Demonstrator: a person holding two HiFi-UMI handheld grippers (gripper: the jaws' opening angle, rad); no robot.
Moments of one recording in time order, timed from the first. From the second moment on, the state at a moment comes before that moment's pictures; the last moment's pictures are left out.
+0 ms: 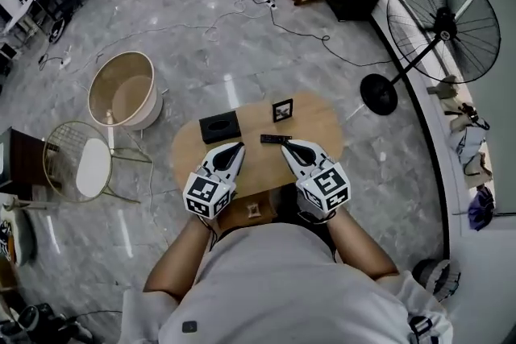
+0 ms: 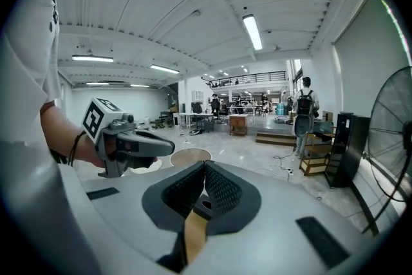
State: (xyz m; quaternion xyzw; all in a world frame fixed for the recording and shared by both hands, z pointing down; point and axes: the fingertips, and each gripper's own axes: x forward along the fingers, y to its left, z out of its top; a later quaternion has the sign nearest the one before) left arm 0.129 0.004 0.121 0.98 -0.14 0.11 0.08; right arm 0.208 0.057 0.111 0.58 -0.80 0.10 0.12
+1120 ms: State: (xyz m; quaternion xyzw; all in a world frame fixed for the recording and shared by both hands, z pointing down) left arm 0.170 -0.088 0.307 0.92 -0.30 0.19 0.17; right arm 0.265 -0.078 0.357 0.33 -0.89 0.19 0.25
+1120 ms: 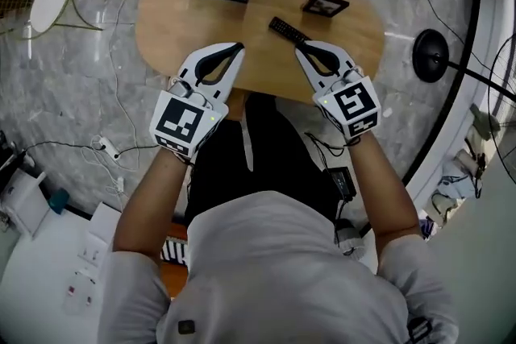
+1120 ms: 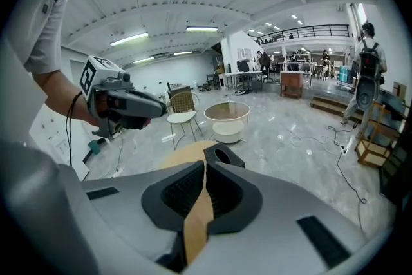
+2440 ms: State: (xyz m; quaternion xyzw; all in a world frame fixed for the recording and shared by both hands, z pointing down) left arm 0.170 -0.100 0.593 0.88 -0.28 0.26 0.28; right arm 0.275 -0.107 0.742 0.25 -0.82 0.22 0.47
